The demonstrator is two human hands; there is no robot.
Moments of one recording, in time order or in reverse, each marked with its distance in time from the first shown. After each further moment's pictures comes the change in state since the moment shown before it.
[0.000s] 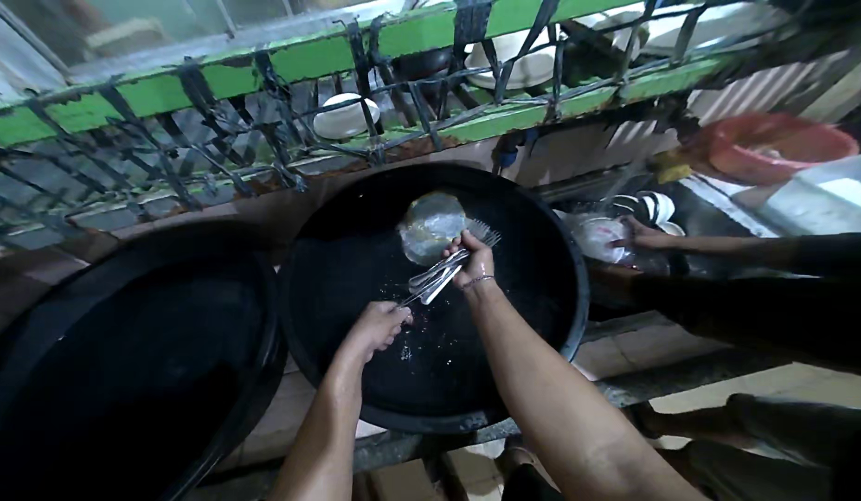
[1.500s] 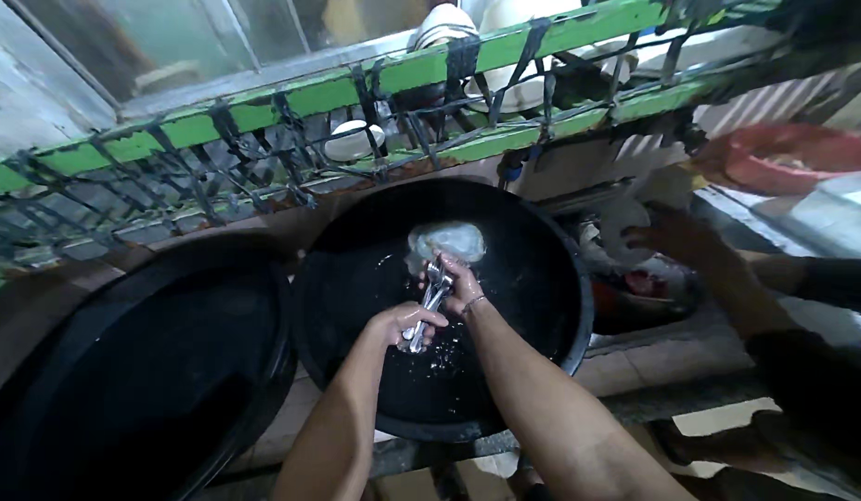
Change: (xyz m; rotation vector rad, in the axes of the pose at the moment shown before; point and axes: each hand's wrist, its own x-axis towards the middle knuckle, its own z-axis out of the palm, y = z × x) left_hand 0.048 0.026 0.016 -0.153 -0.363 -0.214; right_hand -0.005 0.024 -0.020 -0.297 -0.346 0.234
